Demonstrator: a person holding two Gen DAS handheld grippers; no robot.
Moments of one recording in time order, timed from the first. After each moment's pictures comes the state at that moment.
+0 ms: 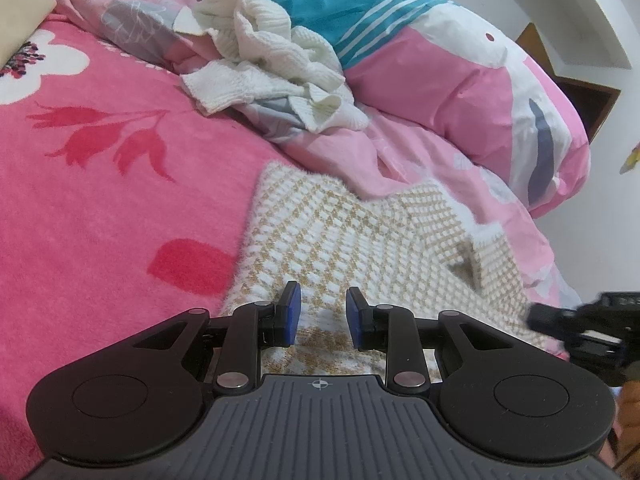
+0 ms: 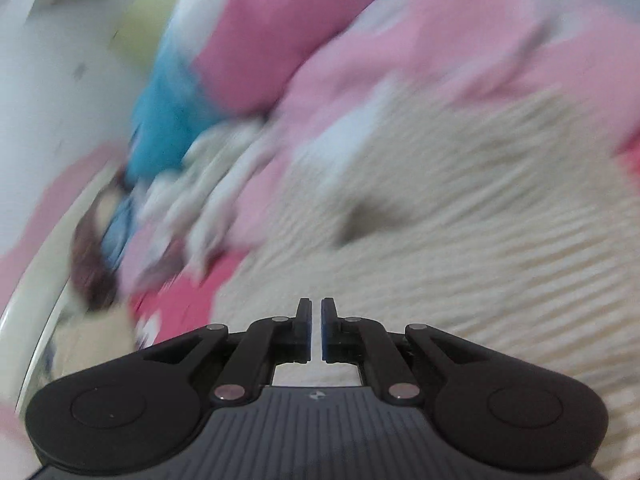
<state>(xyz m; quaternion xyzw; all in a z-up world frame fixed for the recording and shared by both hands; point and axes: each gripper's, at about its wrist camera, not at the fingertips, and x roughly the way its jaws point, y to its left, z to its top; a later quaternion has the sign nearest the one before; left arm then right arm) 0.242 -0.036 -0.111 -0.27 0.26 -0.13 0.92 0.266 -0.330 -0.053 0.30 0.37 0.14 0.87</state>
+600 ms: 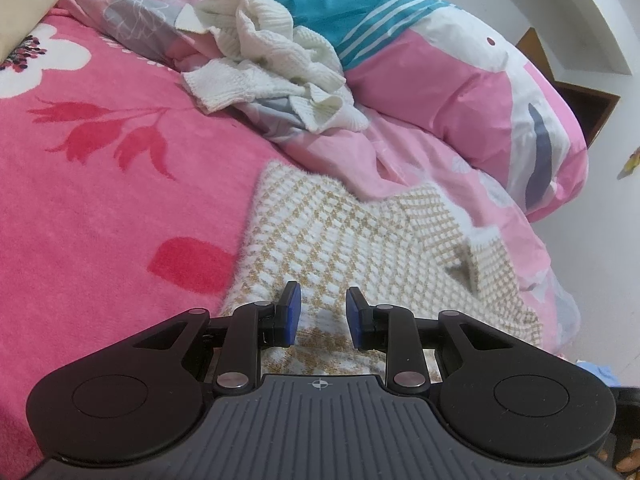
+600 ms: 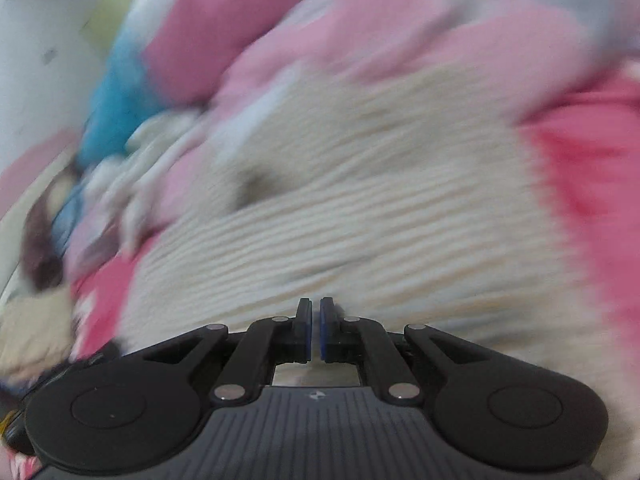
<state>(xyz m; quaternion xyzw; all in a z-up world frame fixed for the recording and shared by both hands) 0.241 -0.034 -0.112 -0.28 0.26 -0.13 0.91 0.194 -0.442 -0.086 0.30 0.34 0.01 0.89</state>
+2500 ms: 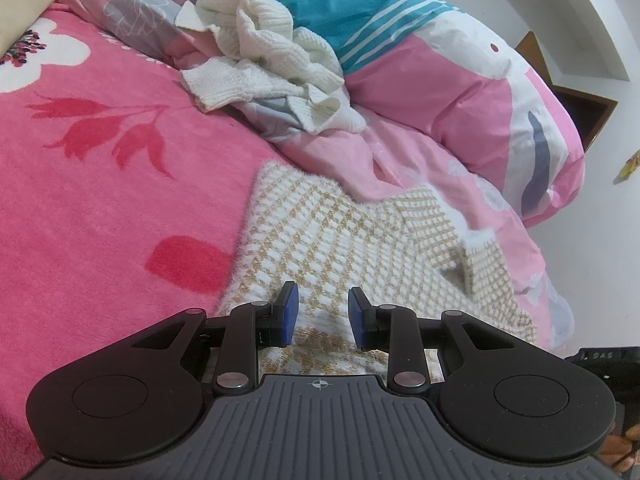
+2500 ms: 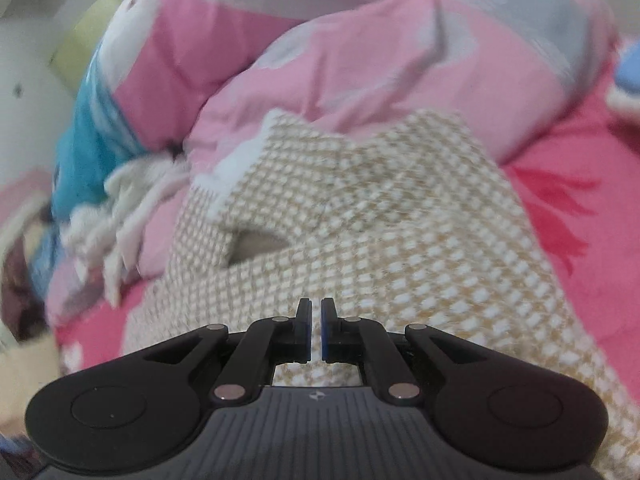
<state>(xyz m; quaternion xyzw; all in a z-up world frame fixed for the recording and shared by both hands) 0.242 -0.034 -0.111 -0.29 0.26 -0.14 0.91 0.221 -0.387 -0.056 0.25 0.34 -0.03 0.90</state>
